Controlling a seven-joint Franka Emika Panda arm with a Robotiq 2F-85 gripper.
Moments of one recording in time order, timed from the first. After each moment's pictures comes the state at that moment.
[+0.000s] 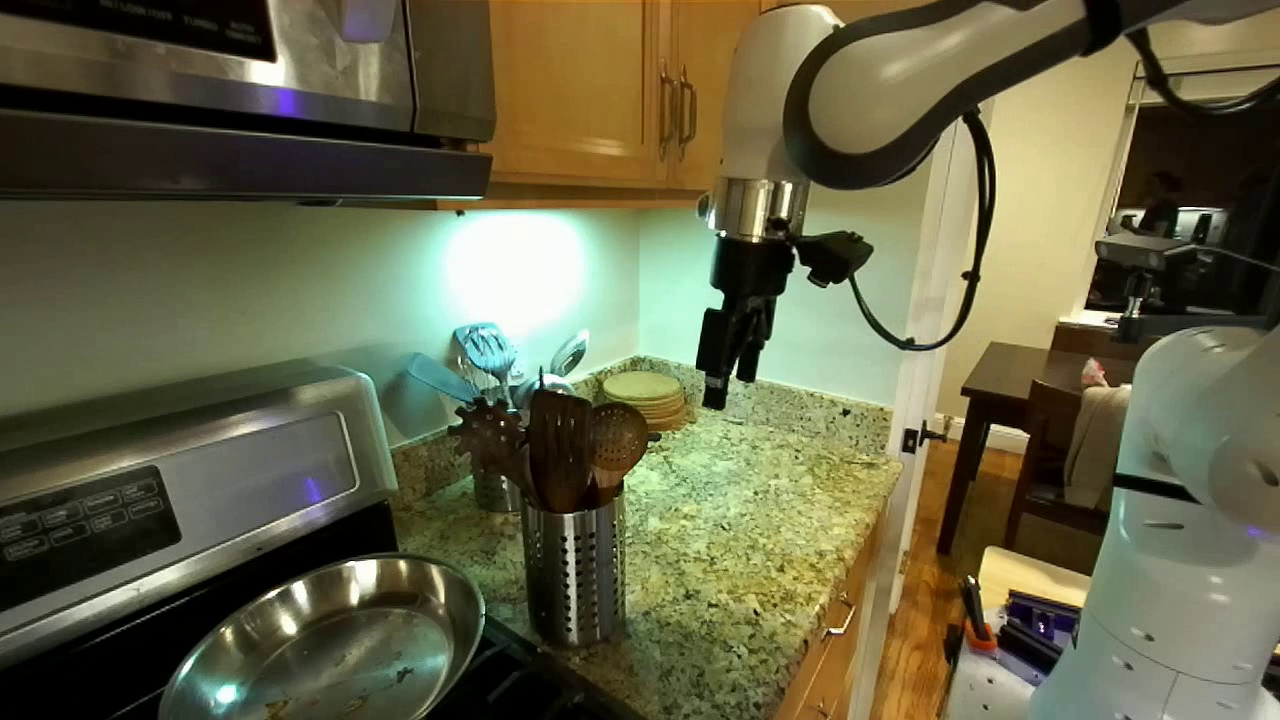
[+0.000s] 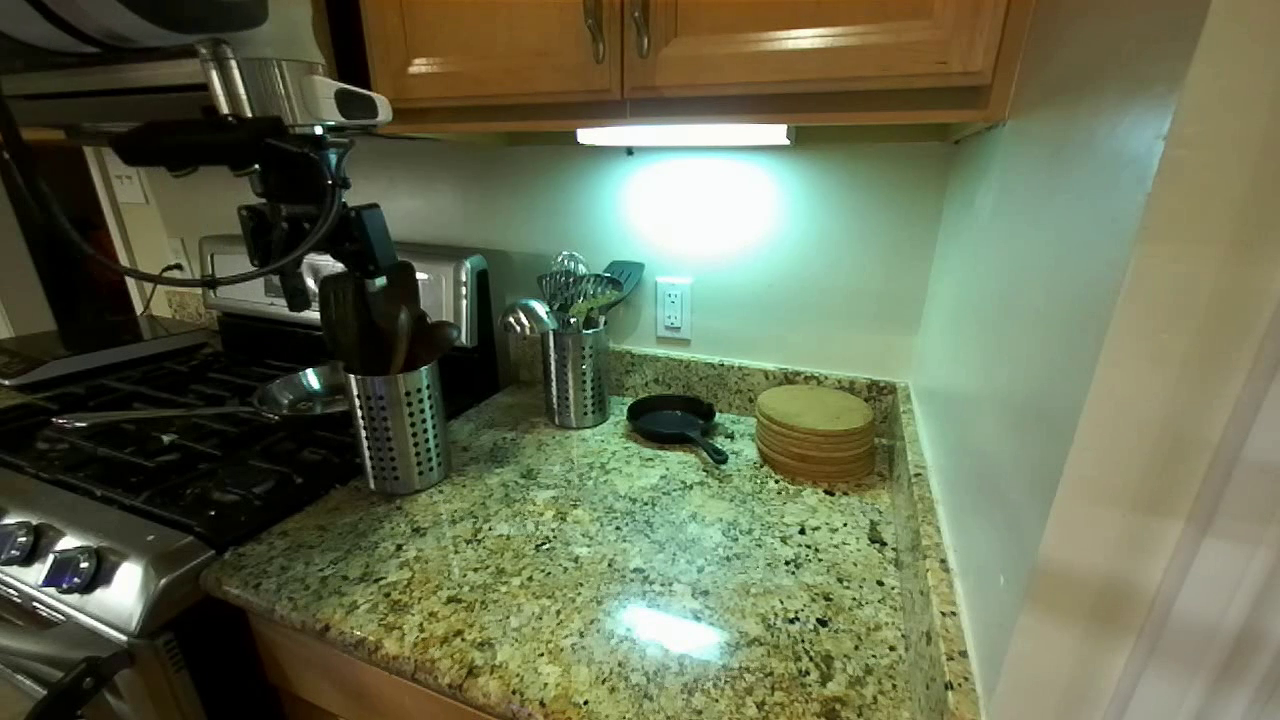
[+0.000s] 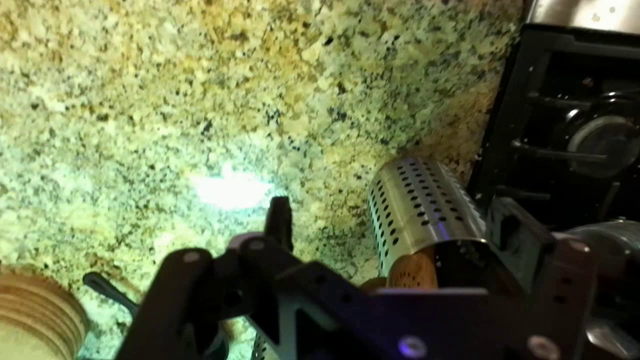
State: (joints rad) arm 0.09 -0.57 0.08 -2.60 0.02 2.14 0.03
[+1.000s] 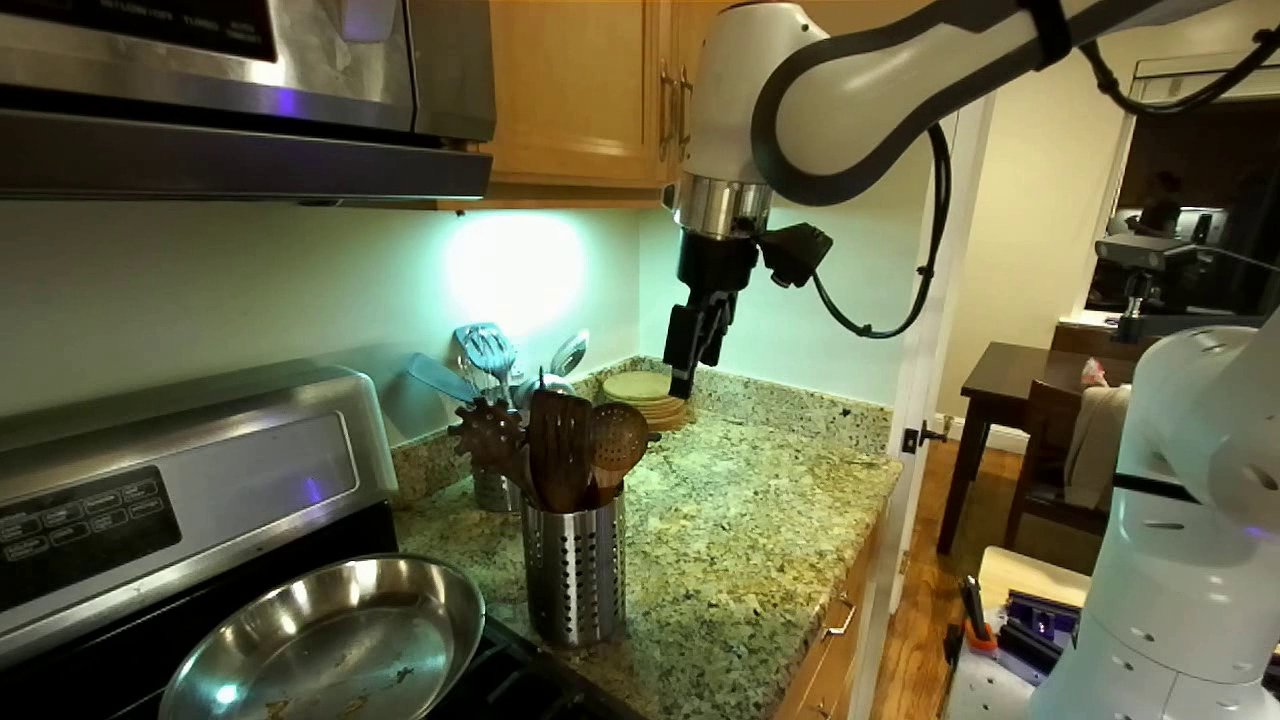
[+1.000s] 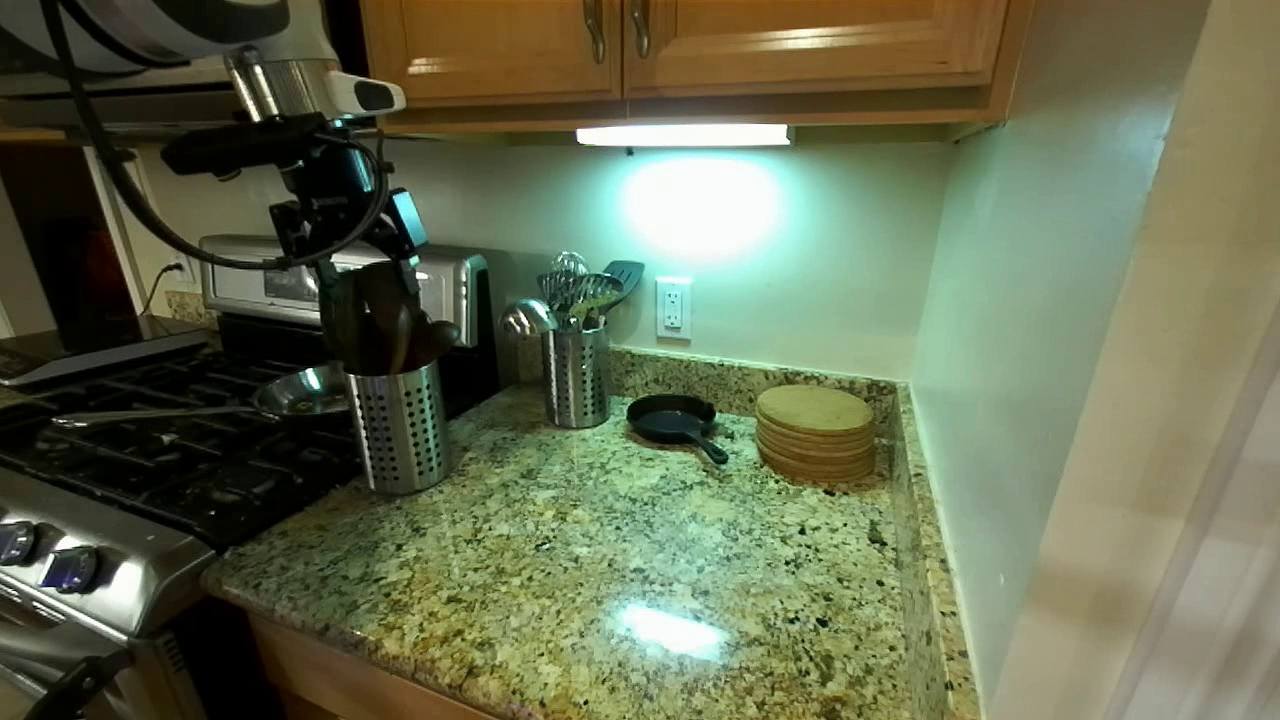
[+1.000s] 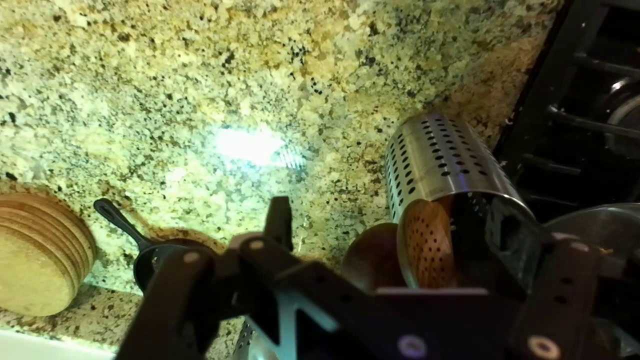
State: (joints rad) arm 0.09 -0.48 0.10 -2.54 -0.08 2.24 0.02
